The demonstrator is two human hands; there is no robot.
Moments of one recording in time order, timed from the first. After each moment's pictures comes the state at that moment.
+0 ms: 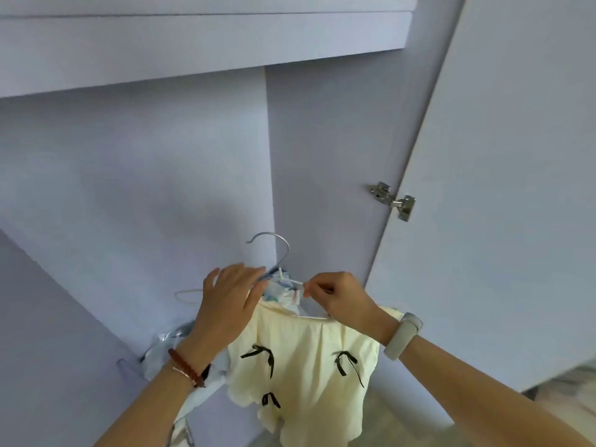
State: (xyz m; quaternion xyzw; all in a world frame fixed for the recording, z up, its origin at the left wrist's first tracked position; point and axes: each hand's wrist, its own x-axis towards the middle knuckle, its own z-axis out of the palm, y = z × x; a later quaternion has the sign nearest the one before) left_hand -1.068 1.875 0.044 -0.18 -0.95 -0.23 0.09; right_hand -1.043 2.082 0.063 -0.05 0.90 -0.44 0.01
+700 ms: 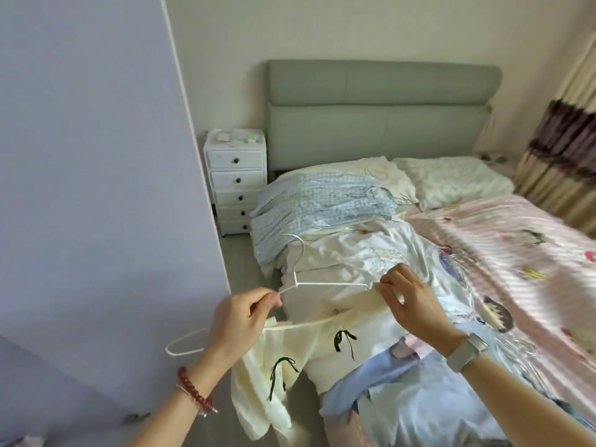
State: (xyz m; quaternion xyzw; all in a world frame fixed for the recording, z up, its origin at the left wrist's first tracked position) left_hand -0.883 2.284 0.047 -0.58 -0.66 -0.44 -0.16; right_hand -0.625 2.396 0.054 0.45 0.85 -0.10 -0.25
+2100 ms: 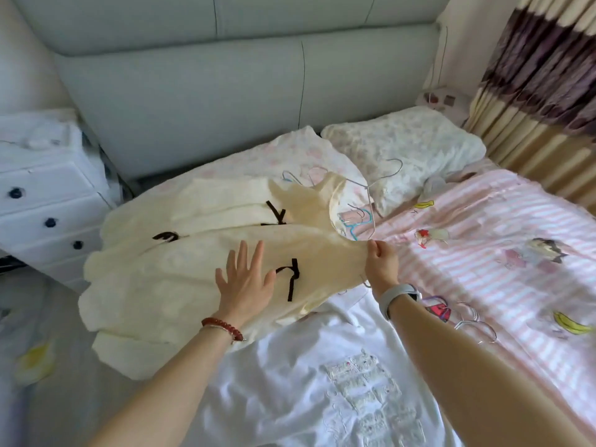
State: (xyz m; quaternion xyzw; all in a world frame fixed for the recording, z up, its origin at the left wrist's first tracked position) left_hand -0.812 2.971 -0.168 -0.66 -0.71 -0.10 -0.23; right_hand -0.582 3.012 -0.164 0.75 0.41 -0.29 -0.44
